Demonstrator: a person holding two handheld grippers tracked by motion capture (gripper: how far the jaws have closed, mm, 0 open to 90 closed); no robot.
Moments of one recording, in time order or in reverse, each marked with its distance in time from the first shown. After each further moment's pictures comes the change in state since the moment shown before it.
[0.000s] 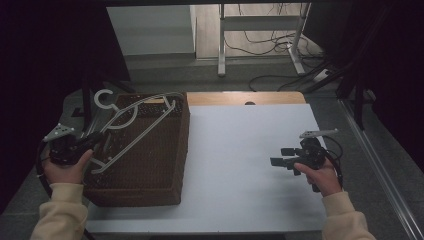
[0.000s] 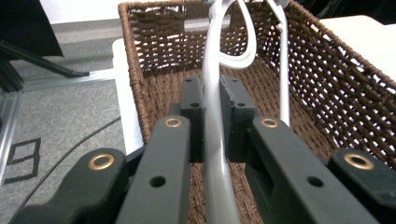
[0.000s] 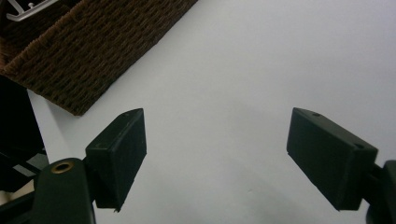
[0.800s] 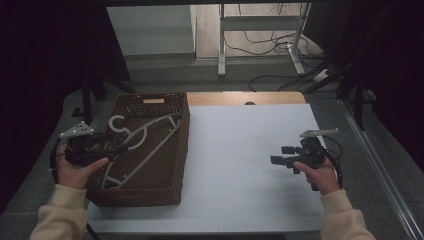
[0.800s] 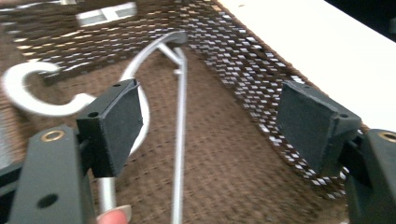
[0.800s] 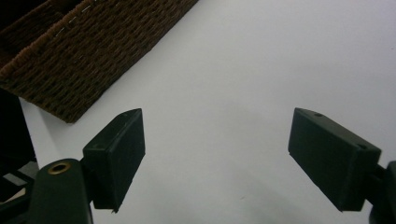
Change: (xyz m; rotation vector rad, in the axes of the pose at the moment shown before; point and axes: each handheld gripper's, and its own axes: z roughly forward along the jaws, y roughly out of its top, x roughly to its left) left arm -0.049 0.020 0.002 0.097 -0.266 0.127; right arm -0.003 0.001 0.002 -0.030 -0.020 0.000
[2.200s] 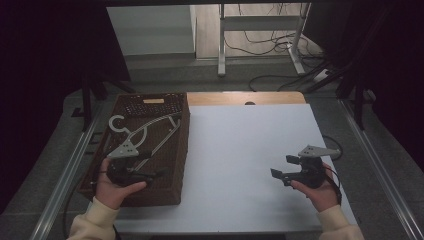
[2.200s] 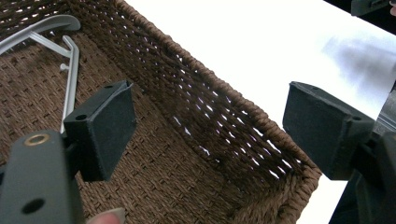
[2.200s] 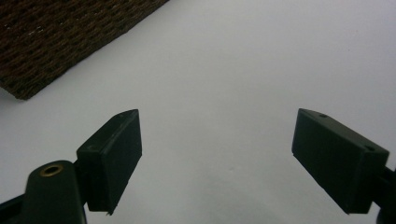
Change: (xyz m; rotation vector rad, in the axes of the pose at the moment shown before) left arm -0.086 -0.012 0.047 0.062 -0.140 0.115; right arm 0.036 -0.037 -0.006 -0.045 -0.189 -0.137
